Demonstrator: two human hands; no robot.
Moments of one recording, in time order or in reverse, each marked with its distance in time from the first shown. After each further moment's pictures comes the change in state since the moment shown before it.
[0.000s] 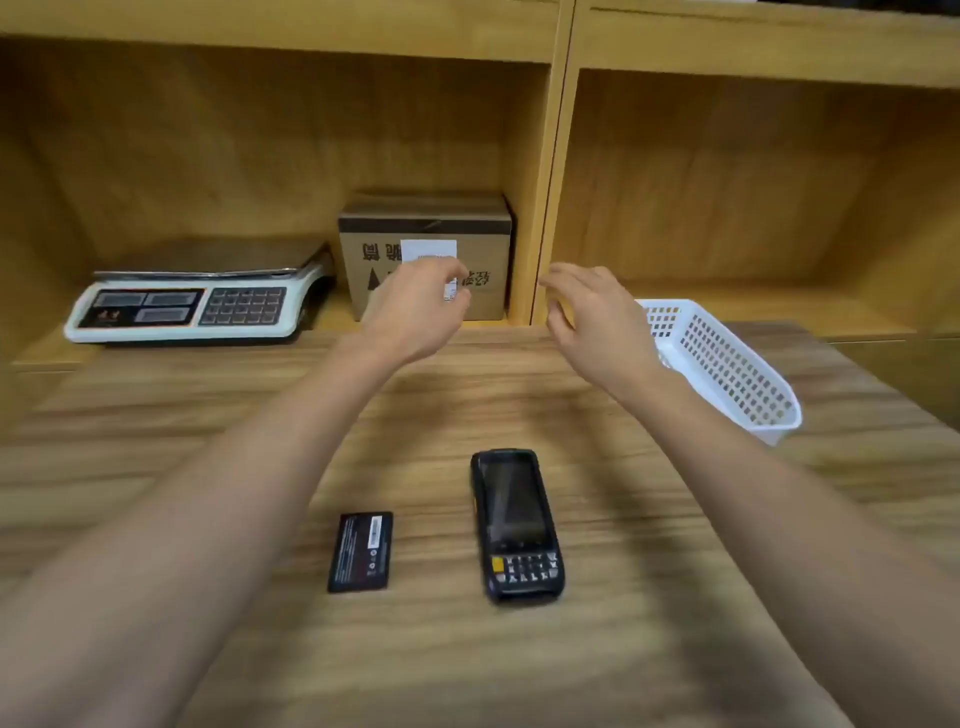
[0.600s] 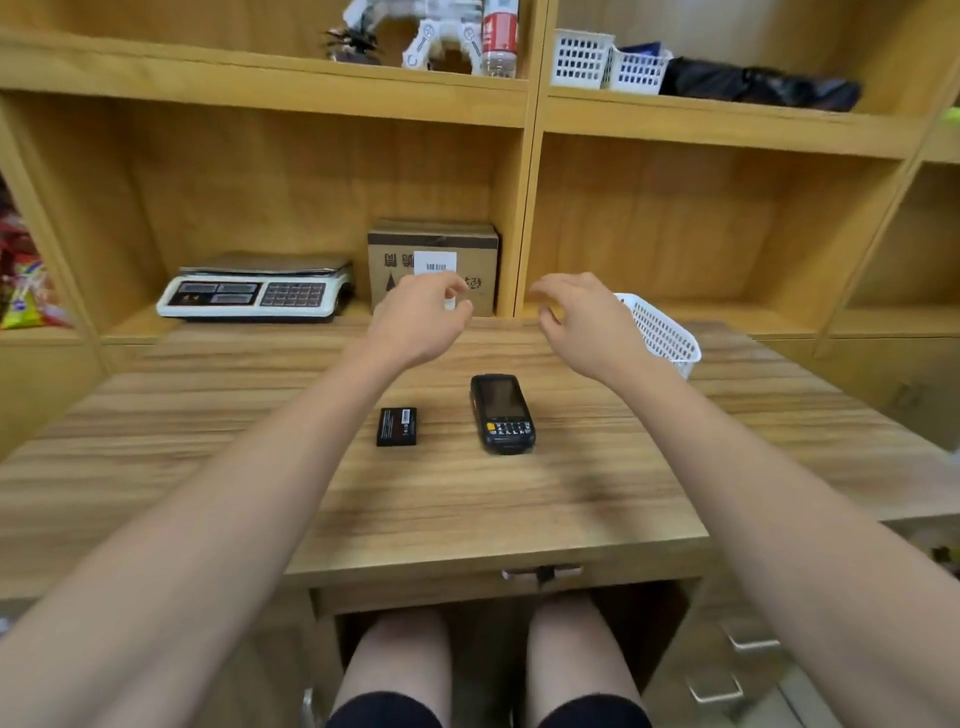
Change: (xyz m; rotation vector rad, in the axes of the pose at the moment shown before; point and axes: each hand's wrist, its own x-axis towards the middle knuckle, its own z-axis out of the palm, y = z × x) left_hand -0.181 0.043 -0.073 -0.122 0.043 0.043; right_hand -0.129 -0.093 -0.119 -0.004 -0.057 0.025
